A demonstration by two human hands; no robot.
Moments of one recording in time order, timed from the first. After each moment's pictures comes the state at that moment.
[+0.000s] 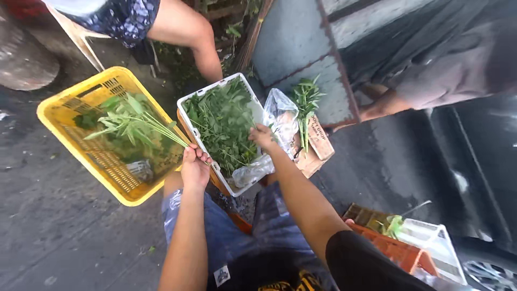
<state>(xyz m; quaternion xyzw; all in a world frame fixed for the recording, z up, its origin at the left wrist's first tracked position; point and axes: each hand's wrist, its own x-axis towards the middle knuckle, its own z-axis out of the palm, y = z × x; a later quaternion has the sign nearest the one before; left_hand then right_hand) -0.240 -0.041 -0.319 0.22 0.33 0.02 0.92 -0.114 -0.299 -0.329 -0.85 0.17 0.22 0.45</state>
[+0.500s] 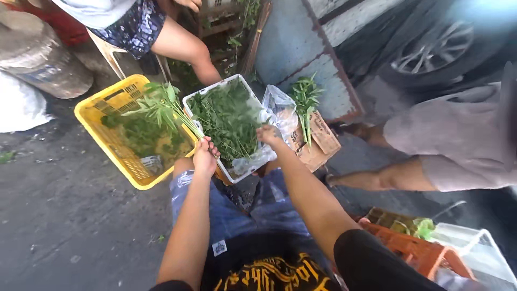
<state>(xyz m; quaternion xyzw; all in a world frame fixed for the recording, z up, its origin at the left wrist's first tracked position) -0.269 -0.079 -0.316 0.33 0.32 -0.02 0.89 -0.162 -0.326 -0.295 -0.88 0.17 0.24 0.36</state>
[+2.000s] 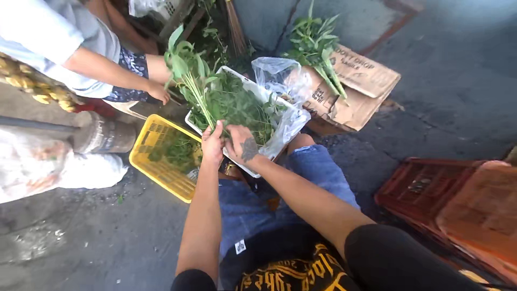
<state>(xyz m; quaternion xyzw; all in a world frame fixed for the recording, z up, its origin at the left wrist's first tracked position) -0.200 -0.111 -0.240 0.64 0.18 -0.13 0.74 -0.230 -0.232 -0.266 -0.90 -0.09 -0.09 0.41</state>
